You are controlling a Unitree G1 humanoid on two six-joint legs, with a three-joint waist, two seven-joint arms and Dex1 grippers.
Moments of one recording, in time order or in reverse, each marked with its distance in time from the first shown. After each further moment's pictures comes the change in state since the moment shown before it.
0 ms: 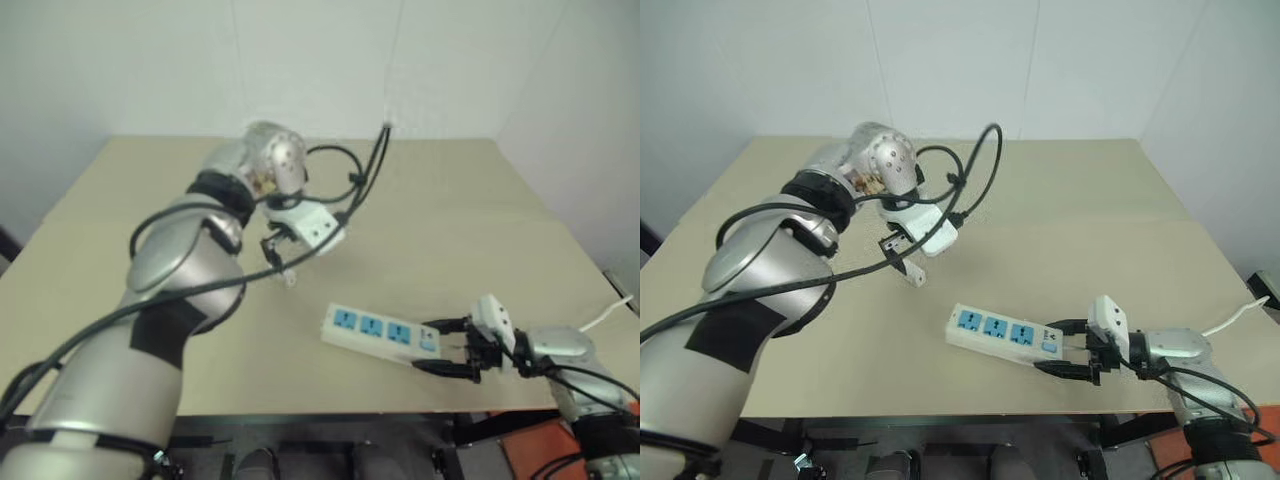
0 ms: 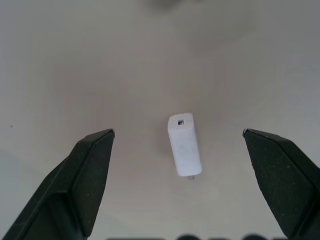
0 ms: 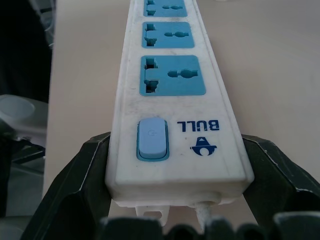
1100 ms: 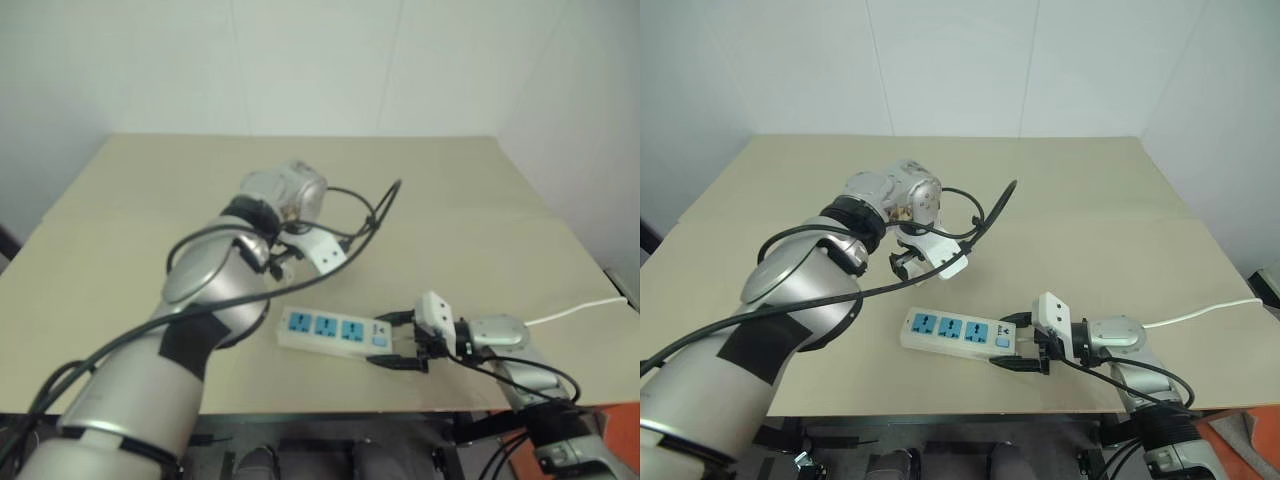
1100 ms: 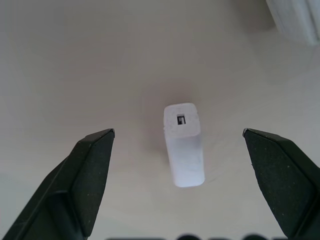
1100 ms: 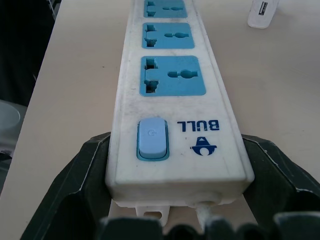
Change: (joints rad) left arm 0.075 -0.093 0.043 0.024 0.309 0.173 0.154; right arm -0.080 0.141 0.113 -0.021 -0.135 -0.010 -0.127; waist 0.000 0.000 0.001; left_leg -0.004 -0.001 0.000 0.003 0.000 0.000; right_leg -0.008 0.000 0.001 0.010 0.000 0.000
